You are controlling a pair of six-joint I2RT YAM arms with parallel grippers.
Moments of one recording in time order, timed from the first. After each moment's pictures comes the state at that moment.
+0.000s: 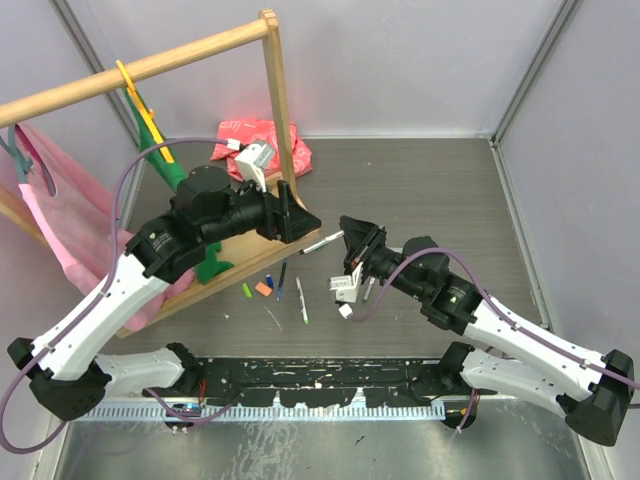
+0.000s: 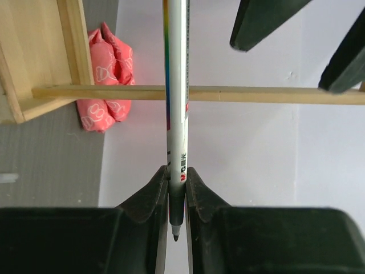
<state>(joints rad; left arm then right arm) -0.77 1.11 1.36 -0.51 0.19 -0.51 0.89 0.84 0.70 0.08 -0.06 -1.48</state>
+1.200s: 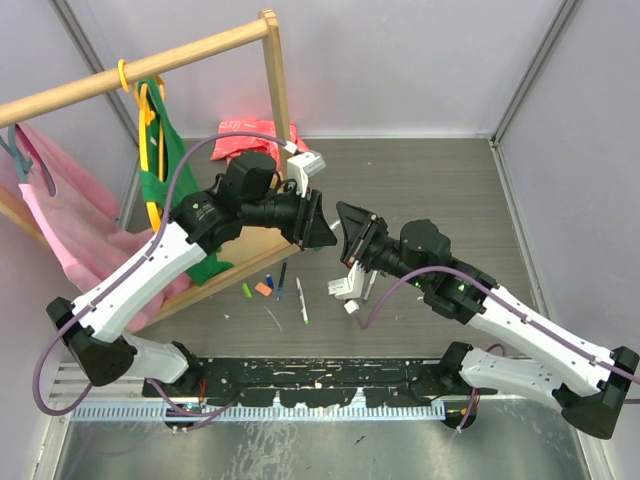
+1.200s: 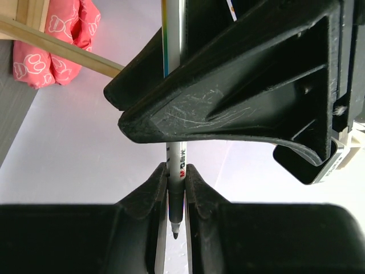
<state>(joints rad) -0.77 1.37 1.52 -0.66 0.48 -0.35 0.90 0.91 0.92 -0.15 -0.04 -1.94</state>
